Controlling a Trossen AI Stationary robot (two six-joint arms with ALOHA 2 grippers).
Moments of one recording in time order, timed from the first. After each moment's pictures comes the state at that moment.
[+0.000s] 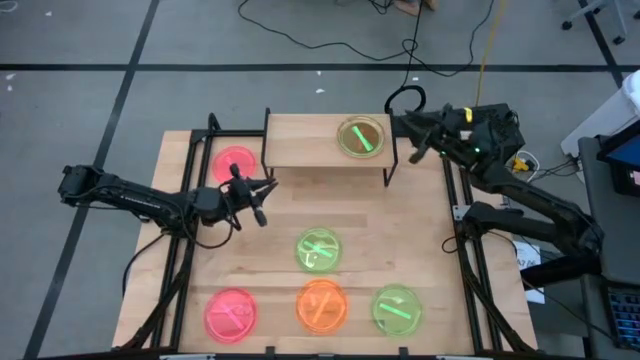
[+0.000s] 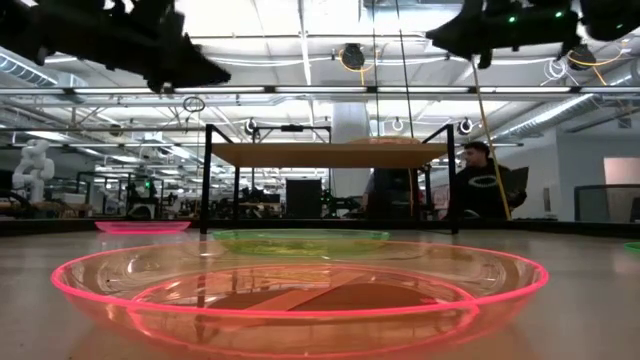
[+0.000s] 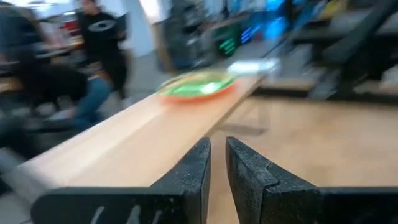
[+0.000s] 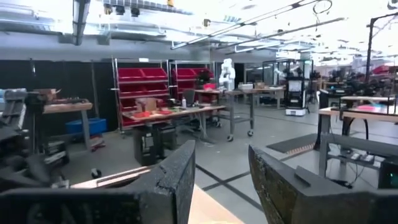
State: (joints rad) left arm -0.10 0.95 0.35 0.52 -0.66 0.11; right arm -0.73 0.76 0.53 0.43 -0.16 0.08
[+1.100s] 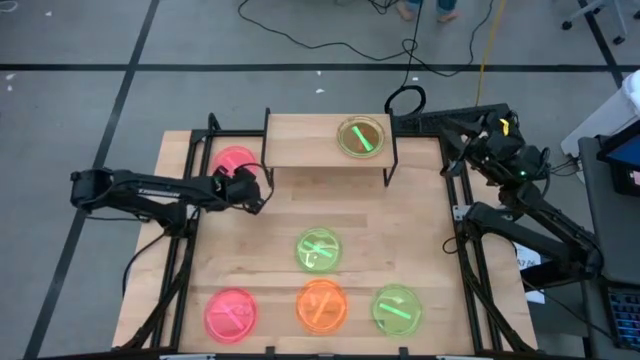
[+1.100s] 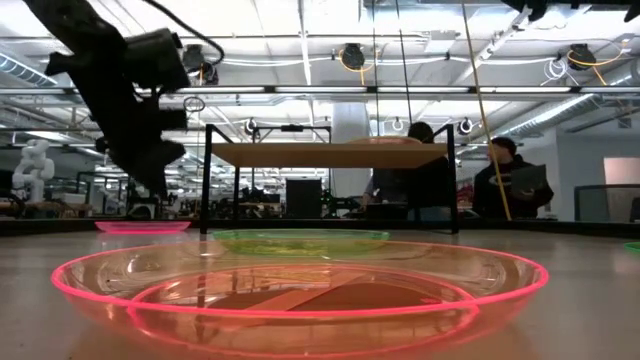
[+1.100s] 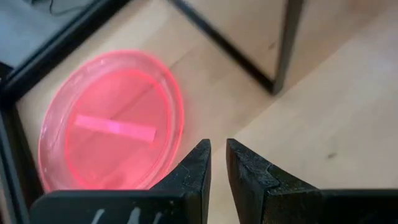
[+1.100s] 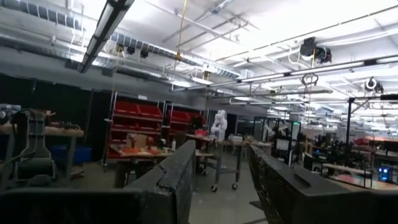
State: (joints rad) left arm 0.20 1.19 0.52 -0.51 -0.56 -0.52; right arm -0.69 0.40 0.53 0.27 -0.13 -0.08
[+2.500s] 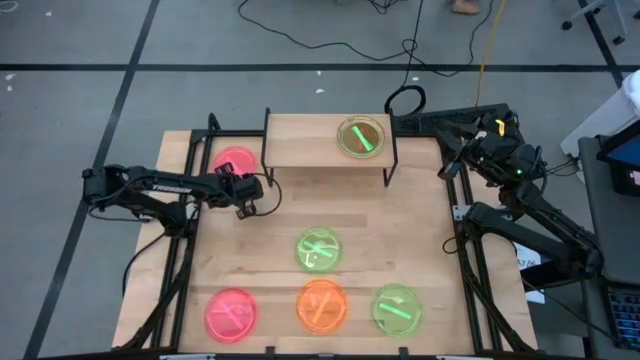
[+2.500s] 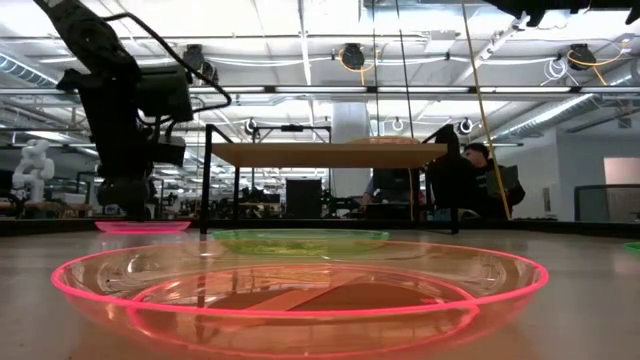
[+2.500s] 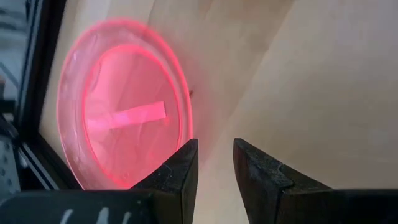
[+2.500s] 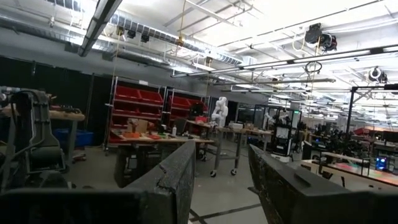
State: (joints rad) left arm 0.28 1.31 0.52 -0.57 -0.51 -0.11; right arm -0.69 0.40 0.53 0.21 -0.13 -0.10
